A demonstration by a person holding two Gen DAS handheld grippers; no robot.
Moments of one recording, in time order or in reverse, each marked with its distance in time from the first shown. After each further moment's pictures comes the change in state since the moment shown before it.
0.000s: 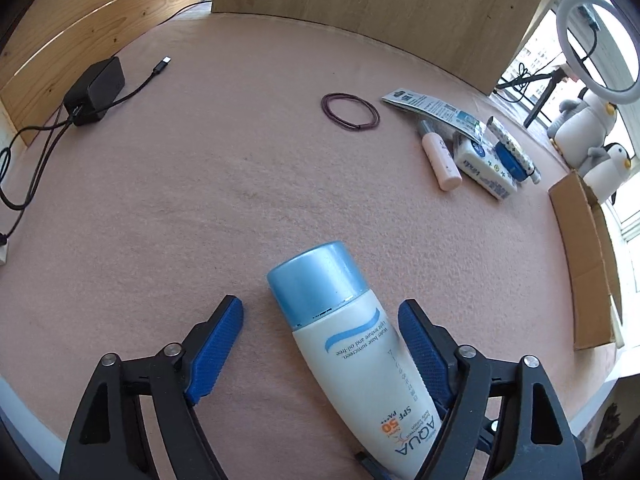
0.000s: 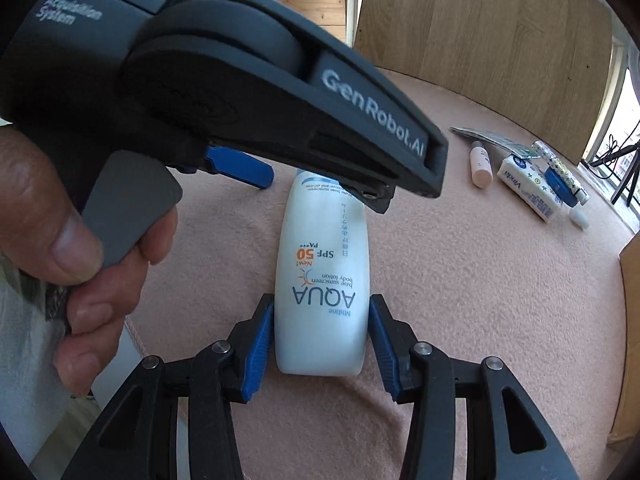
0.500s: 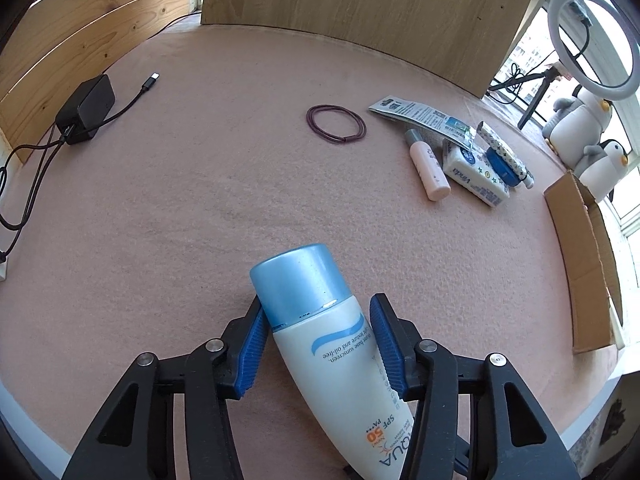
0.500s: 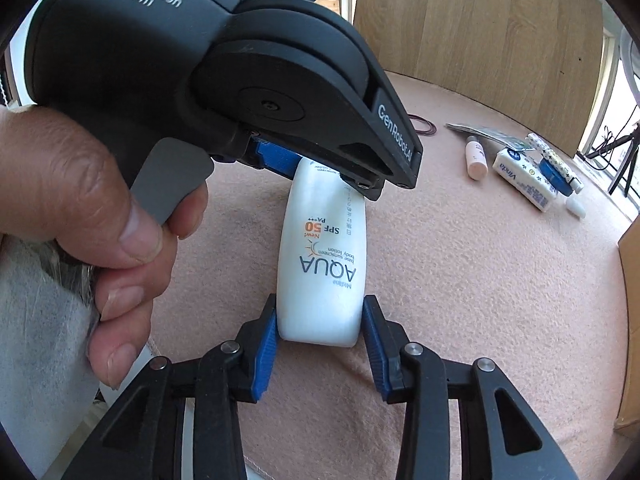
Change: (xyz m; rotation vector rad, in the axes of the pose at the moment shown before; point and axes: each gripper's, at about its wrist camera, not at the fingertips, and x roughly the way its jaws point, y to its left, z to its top) left arm -0.002 -0.010 0.010 0.013 -0.027 -0.014; right arm 0.003 0.001 0.002 0.024 -0.024 0.000
